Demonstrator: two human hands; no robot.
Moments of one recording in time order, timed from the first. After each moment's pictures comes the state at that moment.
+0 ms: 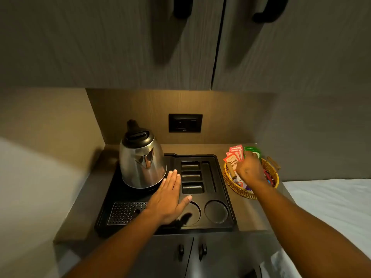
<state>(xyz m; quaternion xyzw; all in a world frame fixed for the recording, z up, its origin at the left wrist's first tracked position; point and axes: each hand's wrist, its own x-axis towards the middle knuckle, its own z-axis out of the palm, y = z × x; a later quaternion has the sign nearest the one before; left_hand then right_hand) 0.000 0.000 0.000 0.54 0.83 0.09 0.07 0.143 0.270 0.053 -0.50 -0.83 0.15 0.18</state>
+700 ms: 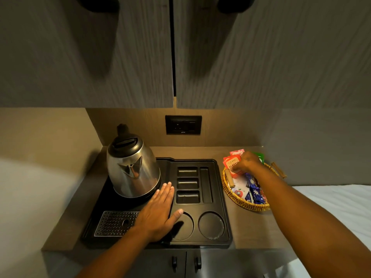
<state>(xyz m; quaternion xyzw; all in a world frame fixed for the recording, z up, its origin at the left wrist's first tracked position) 0.004 0.006 -0.013 0.51 0.85 0.08 0.10 0.102 0.346 0.055 -0.51 -0.82 0.26 -0.05</state>
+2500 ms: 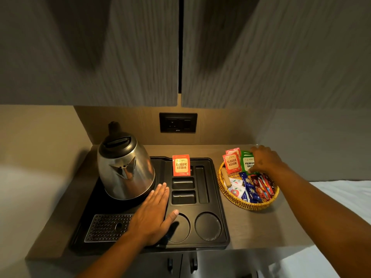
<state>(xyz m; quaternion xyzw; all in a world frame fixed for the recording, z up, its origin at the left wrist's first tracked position) 0.002 0.006 -0.017 0.50 0.86 0.11 0.10 0.153 0.395 0.054 -0.38 -0.92 0.01 -0.05</state>
